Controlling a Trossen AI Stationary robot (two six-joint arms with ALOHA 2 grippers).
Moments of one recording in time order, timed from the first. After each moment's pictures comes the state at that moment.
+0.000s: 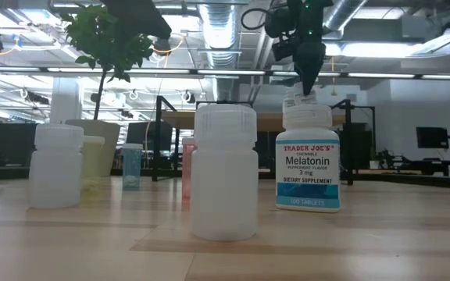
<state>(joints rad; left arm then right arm) 0.10 1.03 1.00 -0.52 -0.14 -0.23 -0.59 1.82 1.90 -1.46 0.16 -0.40</state>
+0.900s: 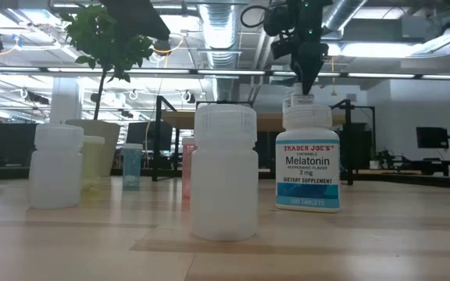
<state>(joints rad) 0.10 1.03 1.00 -0.53 -0.14 -0.23 -0.57 1.82 1.90 -1.45 0.17 -0.49</state>
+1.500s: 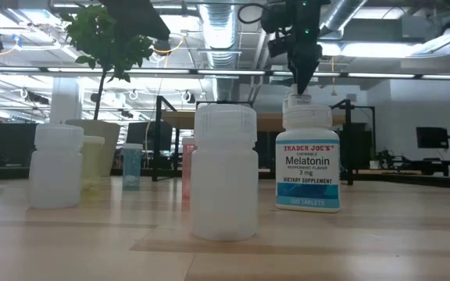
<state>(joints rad) 0.10 1.03 1.00 -0.53 -0.14 -0.23 -0.54 1.82 1.90 -1.41 0.21 -0.44</state>
